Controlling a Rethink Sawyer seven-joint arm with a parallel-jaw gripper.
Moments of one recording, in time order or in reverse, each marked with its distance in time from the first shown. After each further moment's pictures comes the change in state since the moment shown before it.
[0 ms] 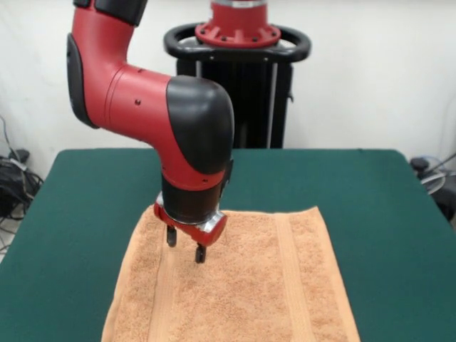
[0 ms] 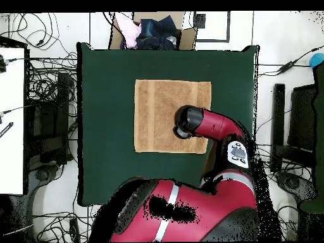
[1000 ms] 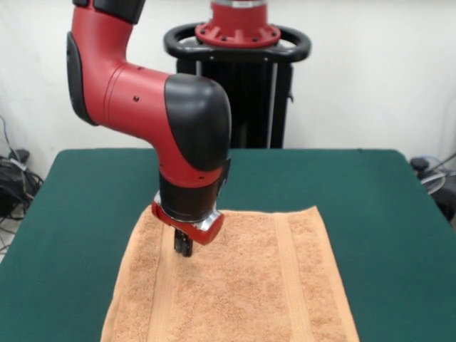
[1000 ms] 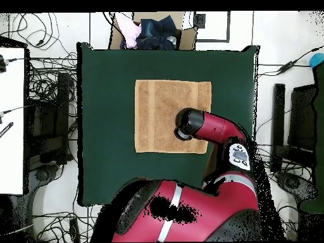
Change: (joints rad) arm -0.012 -0.004 0.003 0.020 0.001 -0.032 0.000
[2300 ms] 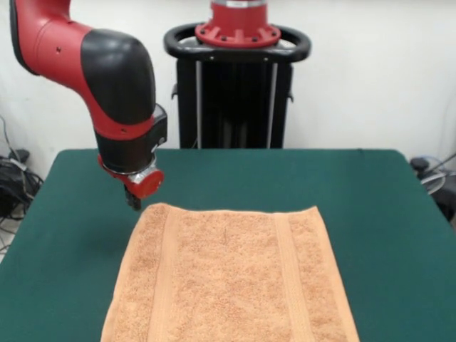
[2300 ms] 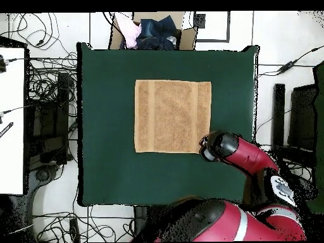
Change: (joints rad) arm -0.206 -0.103 0.002 0.194 -0.048 -0.059 0.000
